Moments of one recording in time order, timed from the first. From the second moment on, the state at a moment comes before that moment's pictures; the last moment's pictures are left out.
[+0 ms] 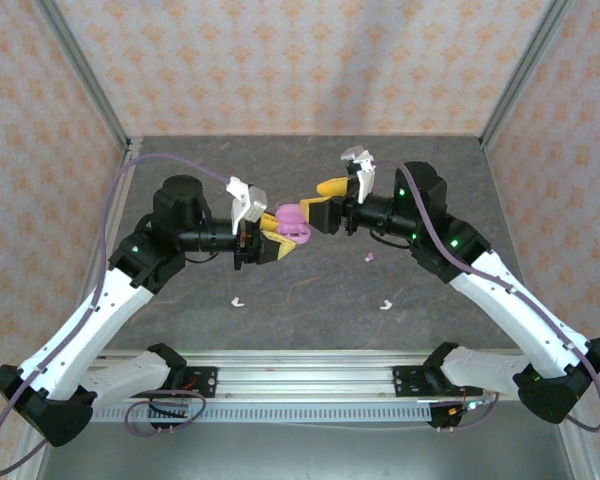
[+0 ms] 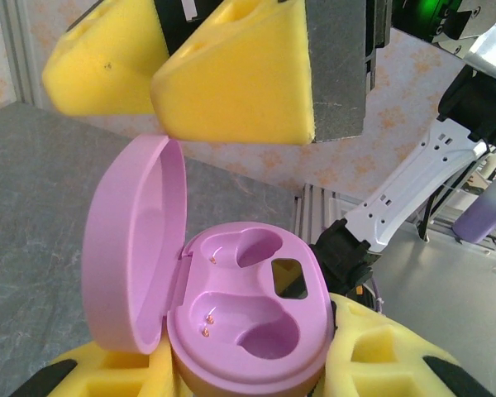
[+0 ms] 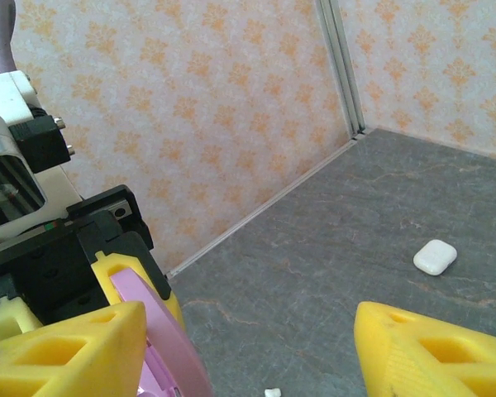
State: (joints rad) left arm -0.51 1.02 1.15 -0.45 0.84 -0.02; right arm 0.69 1.11 1.28 -0.35 -0.43 0.30
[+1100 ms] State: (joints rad) left arm -0.51 1.01 1.14 -0.47 0.83 0.01; right arm 0.52 1.20 1.40 -0.51 -0.38 0.53
